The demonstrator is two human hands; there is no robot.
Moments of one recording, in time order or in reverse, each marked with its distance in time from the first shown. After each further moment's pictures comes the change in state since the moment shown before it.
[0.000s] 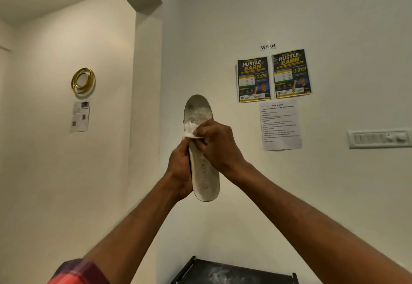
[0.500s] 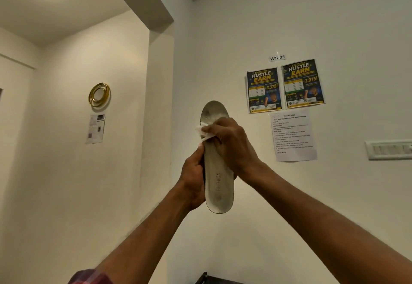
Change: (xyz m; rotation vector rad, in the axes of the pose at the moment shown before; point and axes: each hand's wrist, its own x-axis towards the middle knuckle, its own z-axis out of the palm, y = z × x) left_hand -0.003 0.011 0.009 0.016 -0.110 -0.014; right_hand 0.024 0.005 -0.012 -0.105 0.047 -0.187
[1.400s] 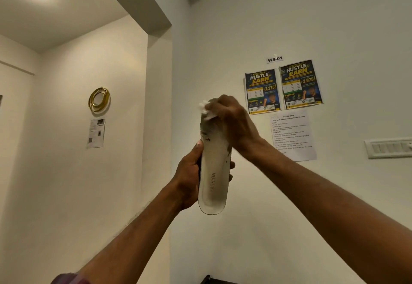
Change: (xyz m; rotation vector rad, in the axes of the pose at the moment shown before) left_hand -0.007 0.021 -0.005 0.157 -0.100 -0.064; right_hand 0.048 0.011 -0.019 -0.190 0.077 -0.119
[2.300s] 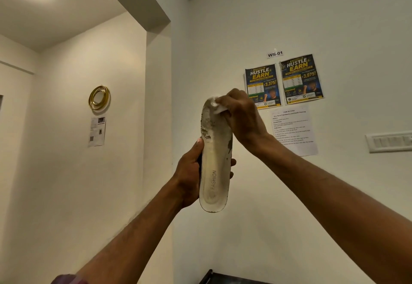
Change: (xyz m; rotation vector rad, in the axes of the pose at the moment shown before) left_hand -0.007 0.000 0.002 0.007 0.001 -0.021; right_hand -0.007 0.008 -0.010 0.008 -0.003 0.107
